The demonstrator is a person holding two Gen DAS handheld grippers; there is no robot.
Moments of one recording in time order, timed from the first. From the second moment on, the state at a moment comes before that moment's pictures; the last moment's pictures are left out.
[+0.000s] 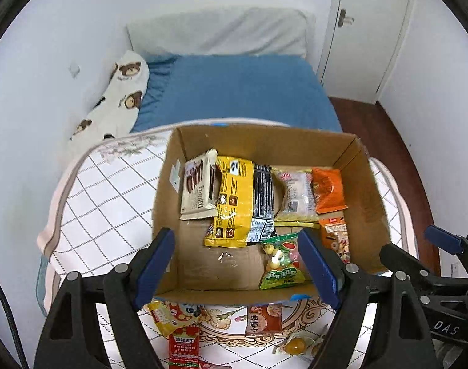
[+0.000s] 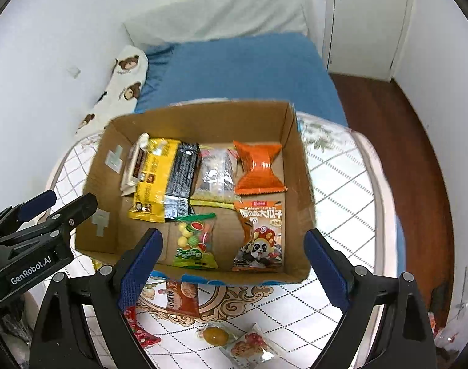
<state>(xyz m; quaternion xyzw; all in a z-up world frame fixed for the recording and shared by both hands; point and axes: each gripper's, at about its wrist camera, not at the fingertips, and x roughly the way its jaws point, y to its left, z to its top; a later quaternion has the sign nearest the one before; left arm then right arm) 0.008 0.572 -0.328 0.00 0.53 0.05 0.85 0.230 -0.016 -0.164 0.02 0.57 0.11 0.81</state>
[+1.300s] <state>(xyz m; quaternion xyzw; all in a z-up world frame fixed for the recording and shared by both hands) -0.164 0.648 -0.551 -0.19 0.77 0.08 0.60 0.072 -0.076 -0.374 0.19 0.78 0.04 0.60</state>
